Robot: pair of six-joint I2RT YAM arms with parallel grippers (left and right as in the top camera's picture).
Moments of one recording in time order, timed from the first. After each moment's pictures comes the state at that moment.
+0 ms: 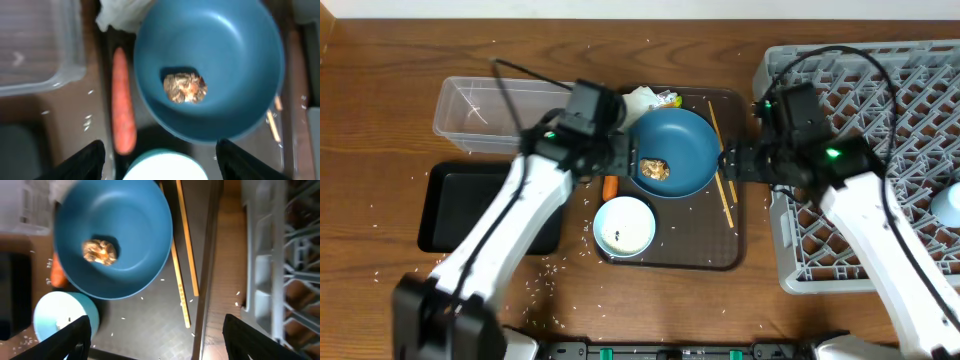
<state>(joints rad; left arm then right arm) -0.40 1.59 1.26 -0.77 0.11 -0.31 0.33 1.41 1.26 -0.92 -0.11 0.39</state>
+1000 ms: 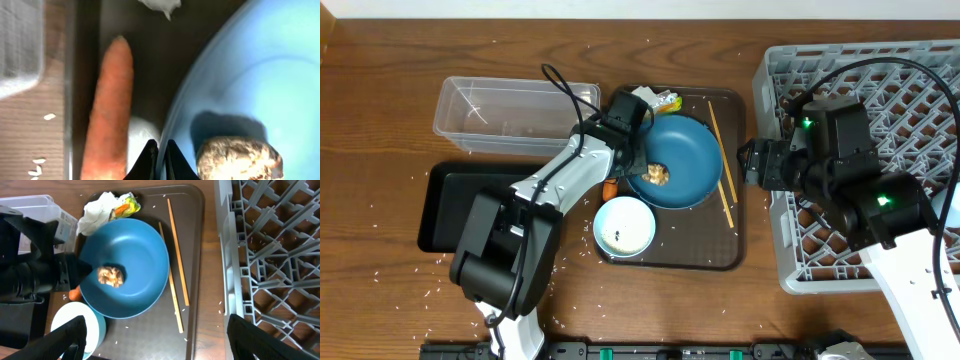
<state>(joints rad) -0.44 1.92 1.26 -0.59 0.02 -0.52 0.31 1.22 1.26 -0.93 -0.04 0.39</state>
